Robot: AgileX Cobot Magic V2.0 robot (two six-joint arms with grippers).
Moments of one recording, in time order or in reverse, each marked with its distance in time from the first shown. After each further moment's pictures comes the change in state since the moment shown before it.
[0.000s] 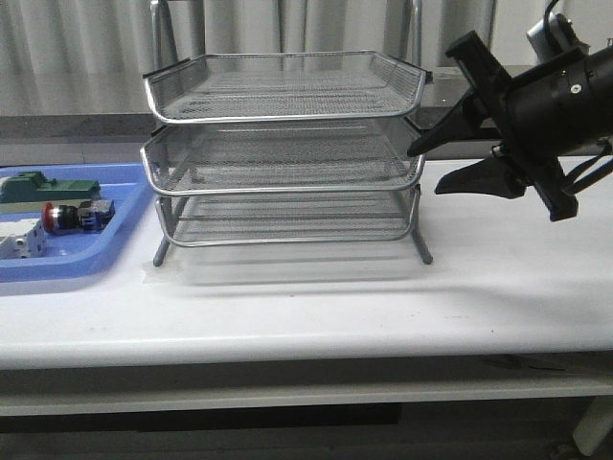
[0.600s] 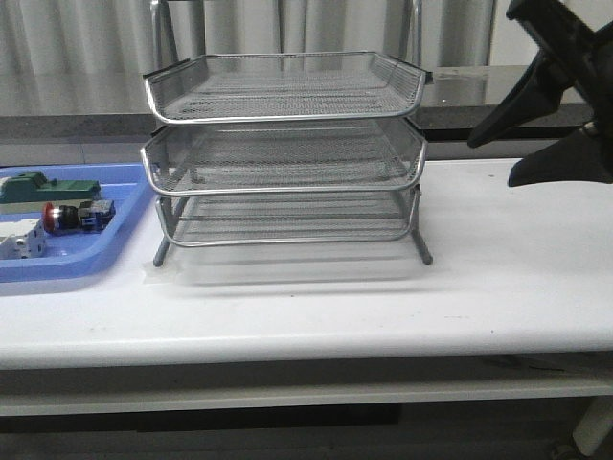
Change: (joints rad) left arm 0.000 0.000 0.000 0.000 0.000 0.000; right arm 0.000 -0.320 0.181 -0.288 -0.128 0.246
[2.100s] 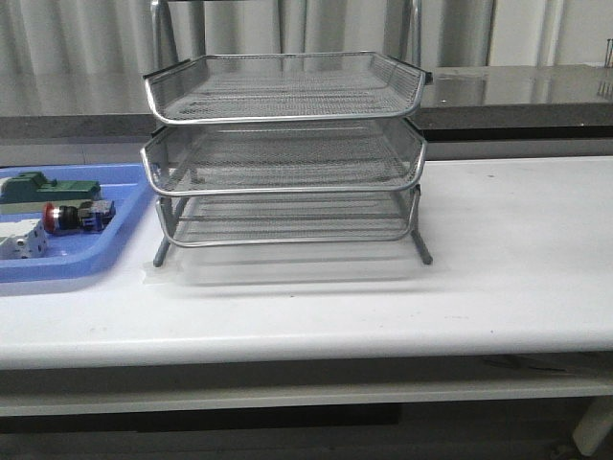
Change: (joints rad) left arm 0.000 0.000 0.000 0.000 0.000 0.000; right arm 0.000 -0.598 0.010 -1.208 0.079 0.677
